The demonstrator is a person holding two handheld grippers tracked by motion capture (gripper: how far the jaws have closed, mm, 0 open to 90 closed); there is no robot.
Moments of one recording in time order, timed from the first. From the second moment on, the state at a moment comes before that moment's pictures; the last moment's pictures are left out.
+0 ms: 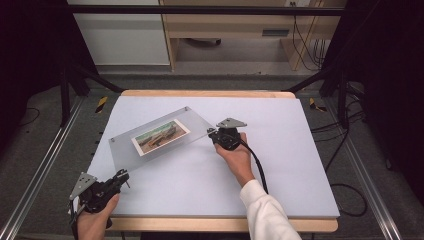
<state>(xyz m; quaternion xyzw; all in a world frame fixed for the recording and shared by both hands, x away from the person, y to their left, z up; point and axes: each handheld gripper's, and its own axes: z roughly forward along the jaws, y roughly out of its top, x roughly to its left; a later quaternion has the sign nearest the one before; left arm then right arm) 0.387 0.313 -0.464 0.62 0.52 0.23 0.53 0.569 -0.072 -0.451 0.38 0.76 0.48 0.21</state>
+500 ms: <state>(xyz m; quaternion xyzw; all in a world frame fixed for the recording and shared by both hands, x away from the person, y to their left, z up) 0.387 0.315 -0.463 0.62 0.53 0.23 0.53 0.571 -0.069 -0.455 0.39 0.76 0.49 0.19</state>
